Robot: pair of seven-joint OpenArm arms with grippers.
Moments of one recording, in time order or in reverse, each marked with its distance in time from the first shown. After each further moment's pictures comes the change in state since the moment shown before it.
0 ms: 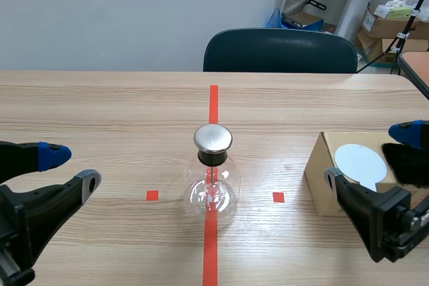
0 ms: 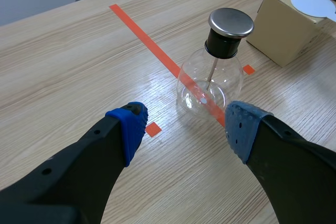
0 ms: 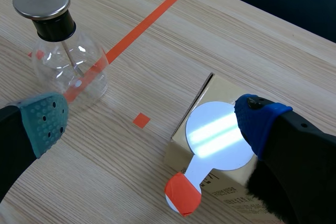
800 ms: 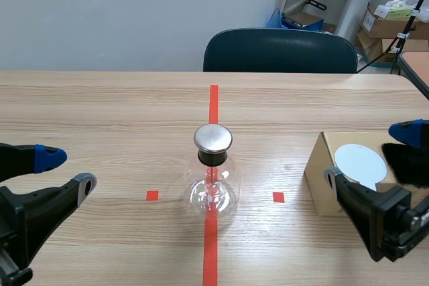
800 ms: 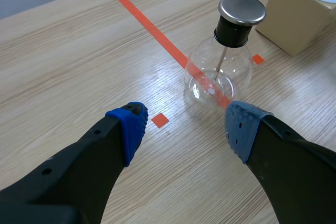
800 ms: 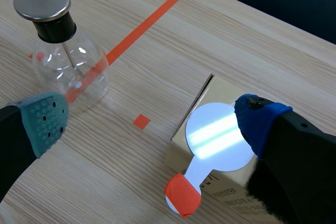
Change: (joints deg) left arm 0.0 -2.3 0.0 0.0 0.0 1.9 1.7; right arm 0.0 0.0 0.0 0.0 0.0 0.0 0.6
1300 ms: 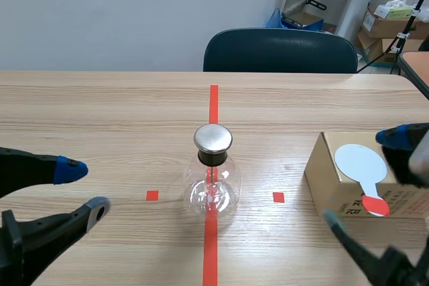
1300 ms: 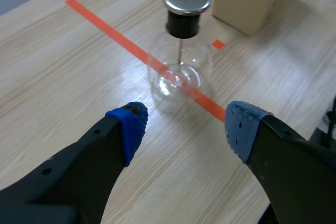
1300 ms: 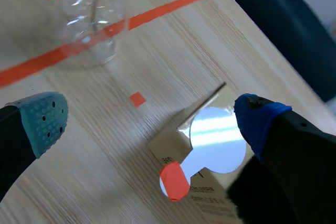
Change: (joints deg) left arm 0.0 -10.6 5.4 0.0 0.0 -1.5 -4.3; right arm -6.9 0.0 0.0 5.0 -29.9 1.1 9.8
